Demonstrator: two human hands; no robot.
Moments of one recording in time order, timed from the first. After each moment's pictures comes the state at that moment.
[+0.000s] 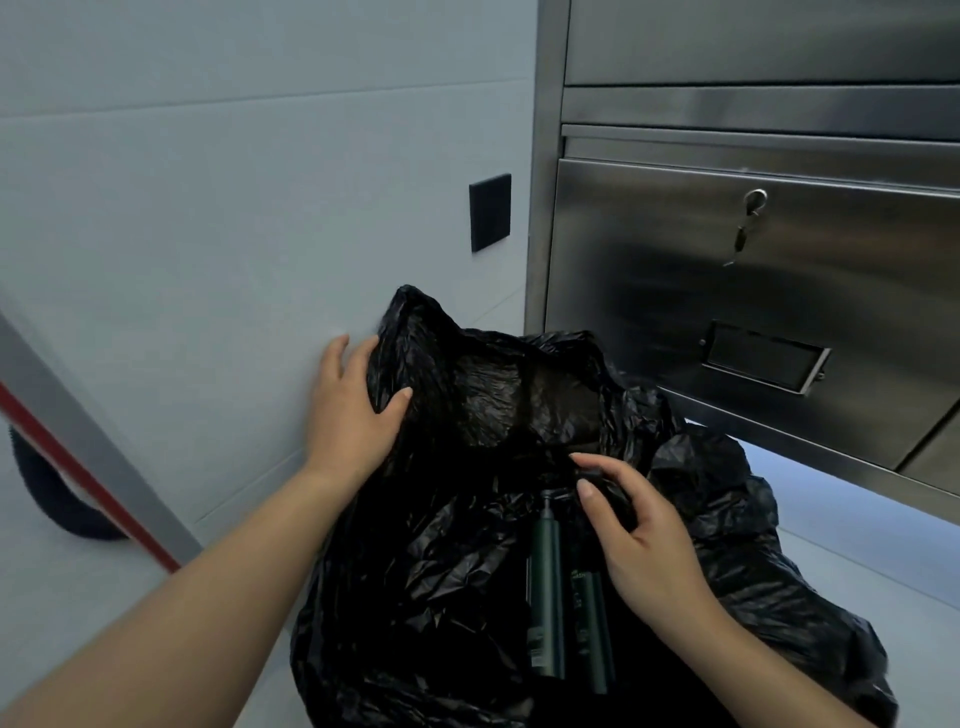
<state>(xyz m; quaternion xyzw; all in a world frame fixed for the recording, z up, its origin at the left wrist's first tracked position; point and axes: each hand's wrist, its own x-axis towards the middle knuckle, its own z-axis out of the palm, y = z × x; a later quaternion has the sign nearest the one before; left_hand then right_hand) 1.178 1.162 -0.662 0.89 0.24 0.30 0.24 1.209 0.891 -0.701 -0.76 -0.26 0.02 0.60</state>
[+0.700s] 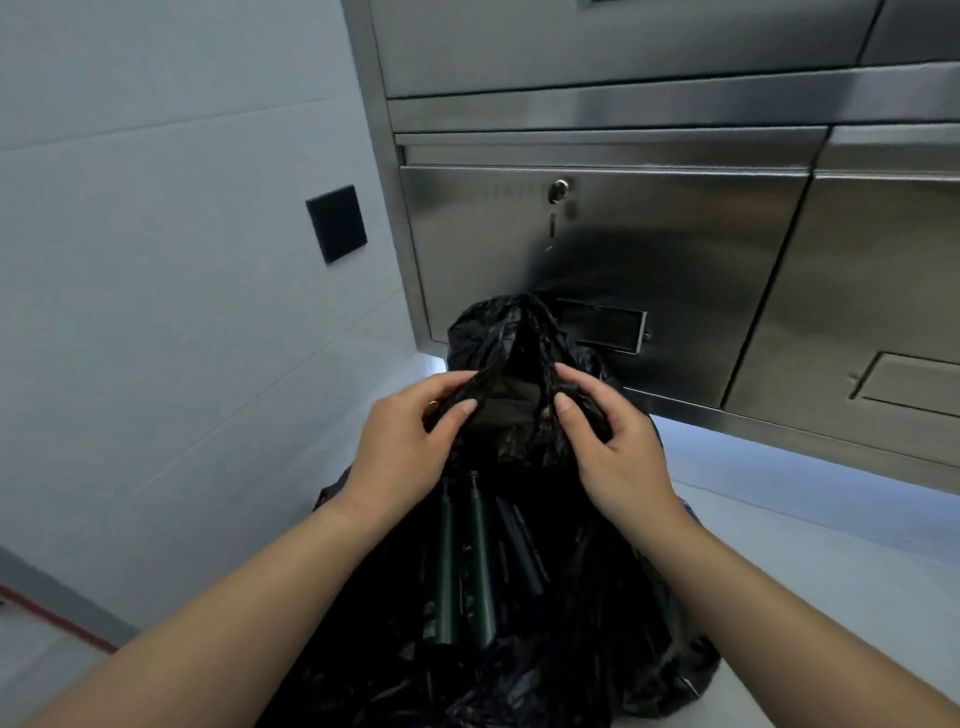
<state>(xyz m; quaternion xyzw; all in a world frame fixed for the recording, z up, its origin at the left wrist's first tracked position) 1.213 0.965 -0.648 0.88 0.00 0.28 0.39 1.252 0.774 -0.657 -0.73 -0.20 -0.08 0.65</state>
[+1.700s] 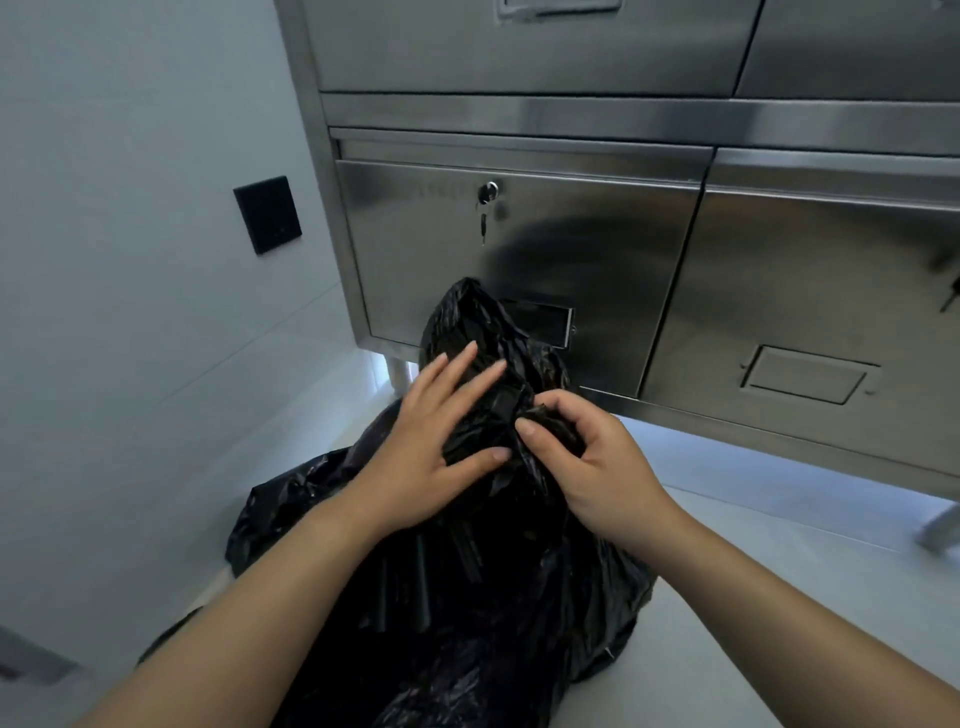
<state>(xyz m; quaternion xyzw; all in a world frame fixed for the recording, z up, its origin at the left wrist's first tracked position) 1.202 0.905 -0.644 0.92 -0.17 0.16 0.32 1.223 0.718 -0.636 -0.75 -0.30 -0.04 0.59</state>
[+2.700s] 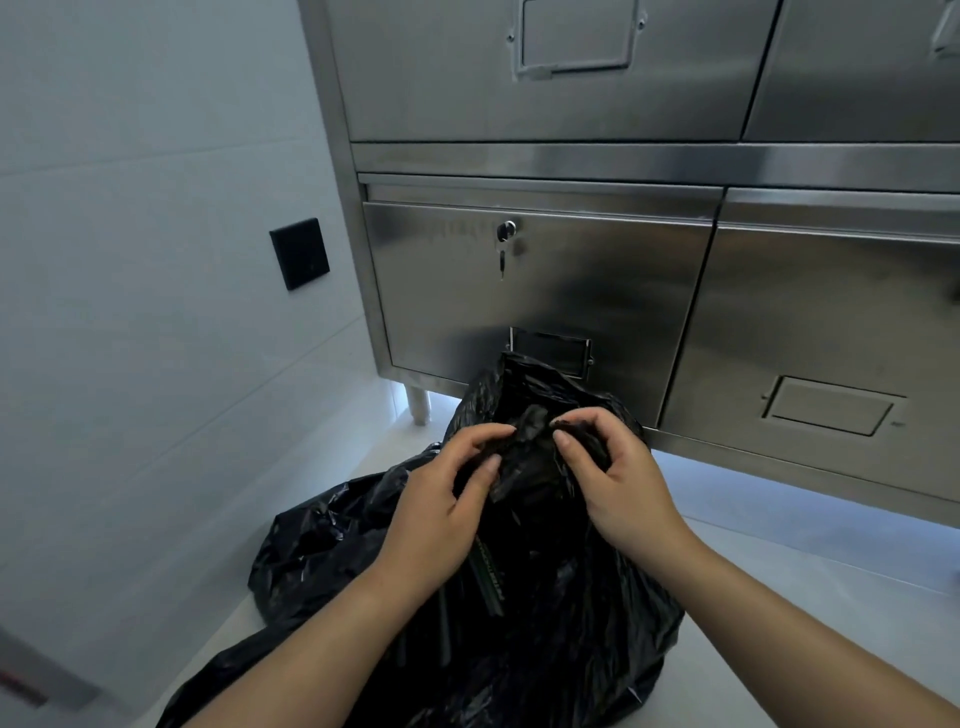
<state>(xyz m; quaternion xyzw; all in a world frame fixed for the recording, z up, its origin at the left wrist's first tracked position) 1.178 0.888 -0.649 0.83 -0.07 0.22 0.50 1.240 0.721 -0.645 -0.77 -0.22 -0.10 0.59</state>
